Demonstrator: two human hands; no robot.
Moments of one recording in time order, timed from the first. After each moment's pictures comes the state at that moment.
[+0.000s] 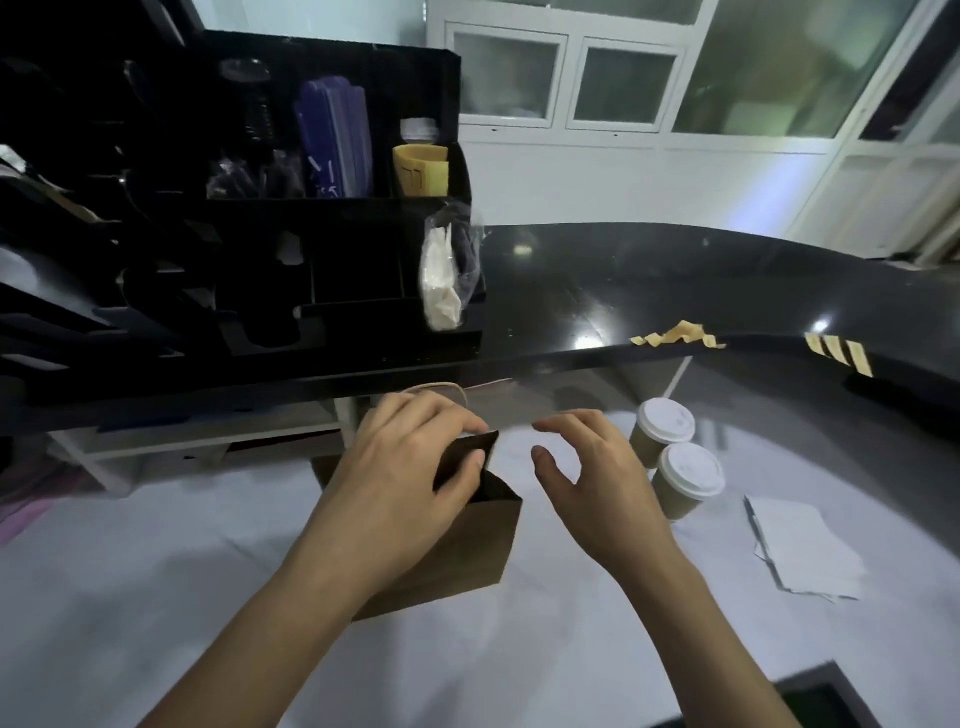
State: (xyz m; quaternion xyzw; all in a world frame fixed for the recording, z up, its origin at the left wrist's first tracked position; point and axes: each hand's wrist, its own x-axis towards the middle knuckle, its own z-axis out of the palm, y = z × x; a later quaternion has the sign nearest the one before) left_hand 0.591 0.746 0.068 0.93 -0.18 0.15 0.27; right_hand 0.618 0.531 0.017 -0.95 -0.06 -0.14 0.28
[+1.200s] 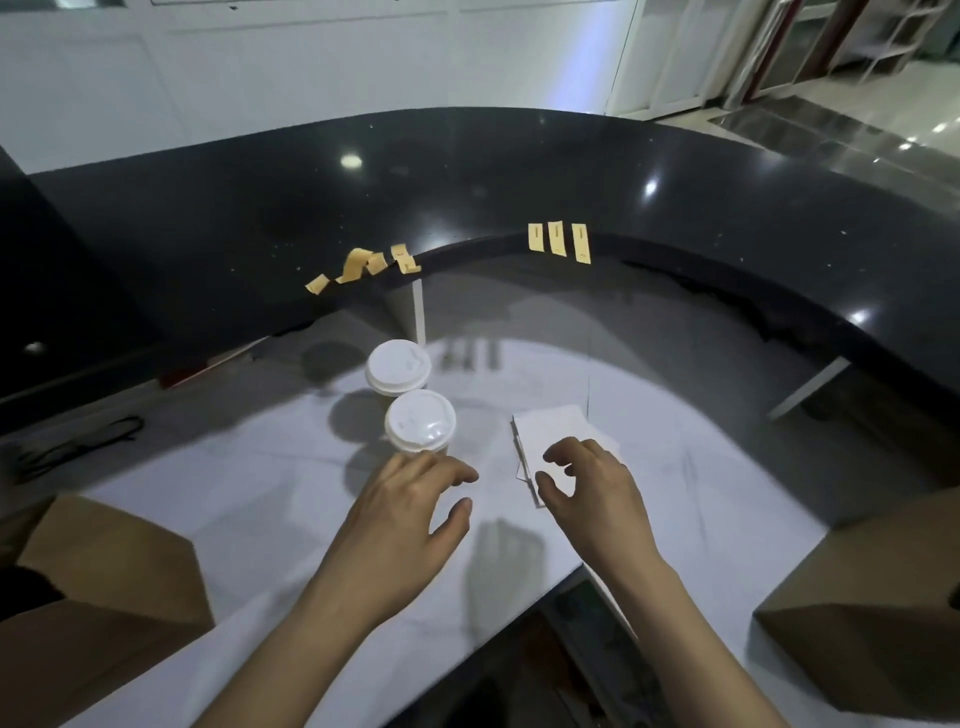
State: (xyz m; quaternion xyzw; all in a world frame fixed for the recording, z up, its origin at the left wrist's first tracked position) left_hand 0.624 0.427 -0.032 0.90 -0.31 -0.05 0.31; right_hand 0.576 0.199 -0.090 -0.95 0.19 -0.08 0.25
